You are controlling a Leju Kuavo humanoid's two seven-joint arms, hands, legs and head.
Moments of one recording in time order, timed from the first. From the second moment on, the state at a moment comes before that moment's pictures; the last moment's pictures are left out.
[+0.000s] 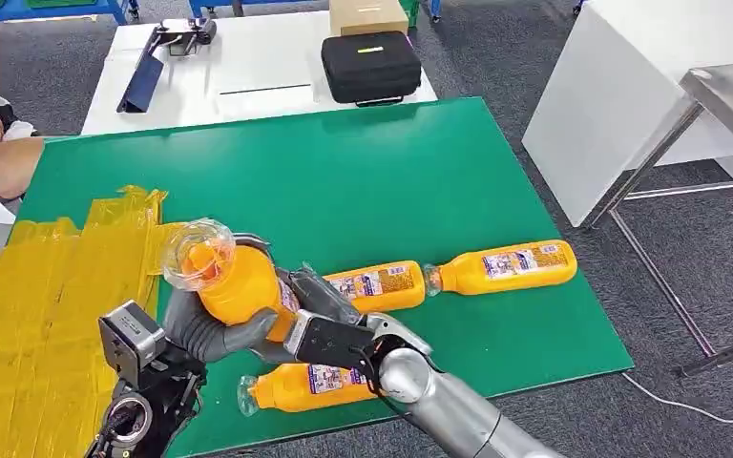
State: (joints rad) left arm -0.17 0.07 -0.56 -1.76 -0.04 0.04 -0.32; right arm -0.36 0.04 0.79 -1.36 0.20 -0.03 -0.28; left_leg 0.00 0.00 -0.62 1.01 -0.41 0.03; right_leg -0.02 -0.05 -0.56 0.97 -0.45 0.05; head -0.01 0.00
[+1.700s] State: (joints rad) left arm -0.10 0.27 -0.14 -1.67 -1.59 0.45 0.08; right arm 0.04 -0.16 0.30 -1.95 0.42 -0.47 -0.36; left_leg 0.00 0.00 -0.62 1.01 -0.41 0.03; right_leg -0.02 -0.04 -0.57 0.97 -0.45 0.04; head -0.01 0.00
